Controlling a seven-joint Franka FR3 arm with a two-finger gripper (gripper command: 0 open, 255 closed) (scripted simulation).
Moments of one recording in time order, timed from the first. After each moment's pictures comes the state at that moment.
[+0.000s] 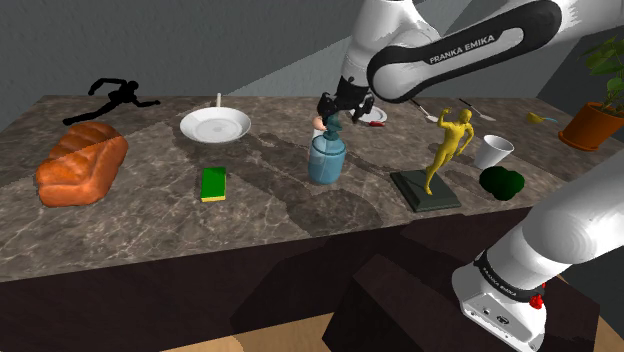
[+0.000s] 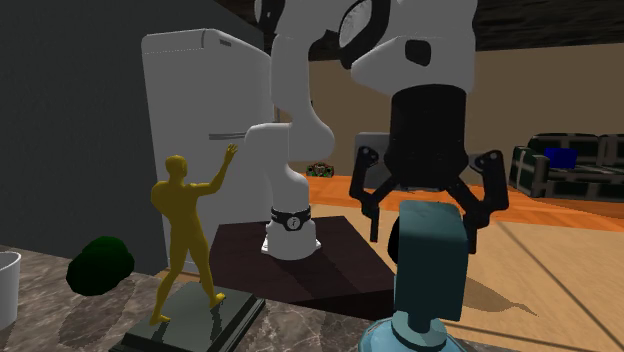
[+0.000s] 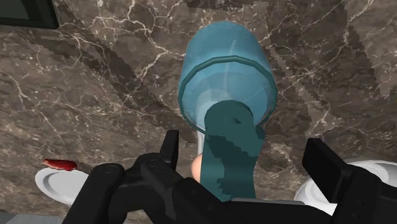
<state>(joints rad) -0.20 -0.15 0.38 -2.32 -0.19 2.40 0.76</state>
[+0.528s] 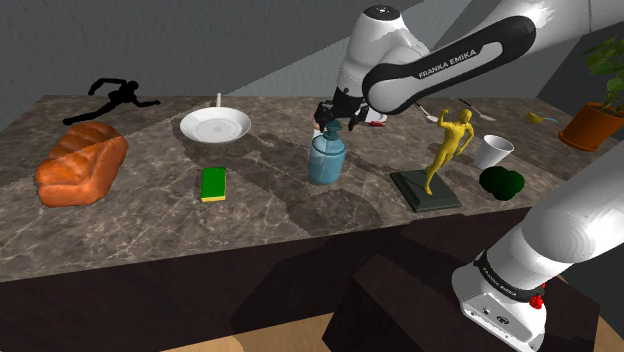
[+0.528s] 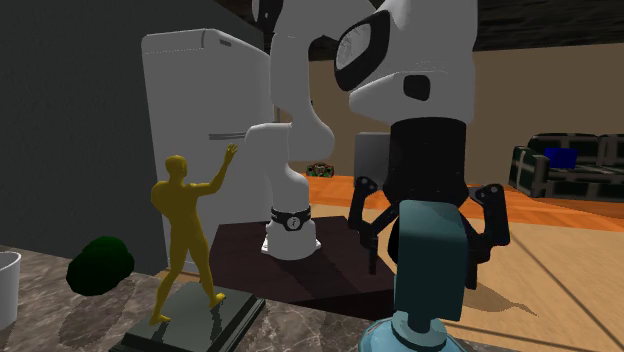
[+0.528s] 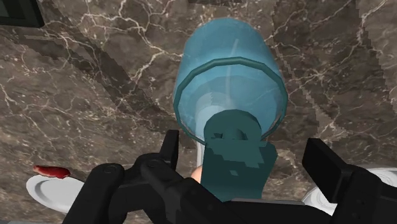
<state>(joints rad) -0.22 -0.08 0.39 -2.32 -0.25 2.48 0.81</state>
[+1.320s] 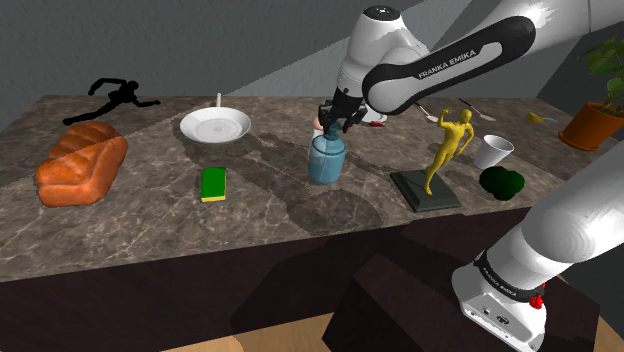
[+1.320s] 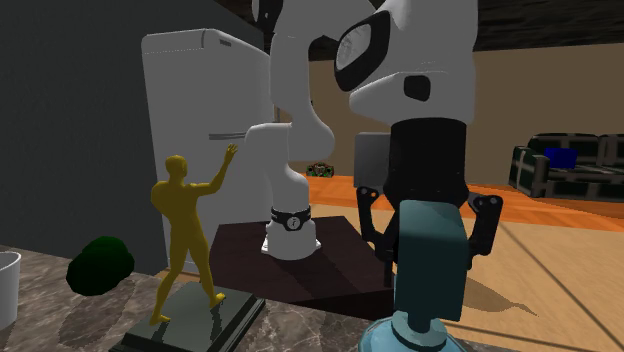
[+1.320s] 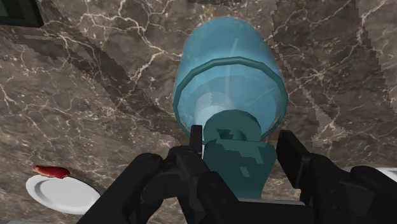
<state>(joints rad) -0.22 -0.07 0.39 -2.32 -0.25 2.48 0.81</state>
